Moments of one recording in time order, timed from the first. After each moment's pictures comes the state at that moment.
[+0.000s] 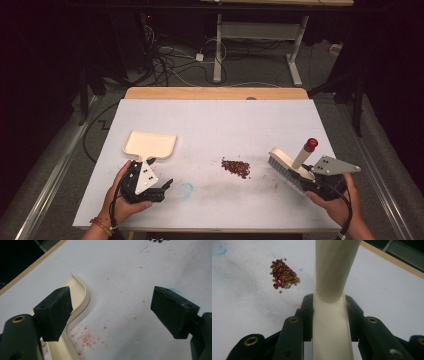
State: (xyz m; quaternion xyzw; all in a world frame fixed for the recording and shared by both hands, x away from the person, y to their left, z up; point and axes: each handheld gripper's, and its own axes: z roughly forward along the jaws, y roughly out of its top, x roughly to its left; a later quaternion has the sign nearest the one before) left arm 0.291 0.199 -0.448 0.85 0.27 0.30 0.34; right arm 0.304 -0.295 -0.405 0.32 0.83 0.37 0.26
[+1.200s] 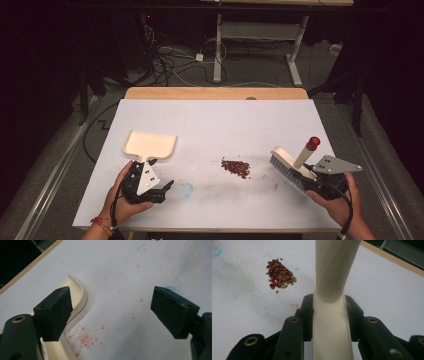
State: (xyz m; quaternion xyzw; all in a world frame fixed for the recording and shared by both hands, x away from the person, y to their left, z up) left arm 0.292 0.196 -0.450 0.85 0.27 0.30 0.34; right arm 0.304 -0.298 -0.405 0.33 0.83 0.37 0.26
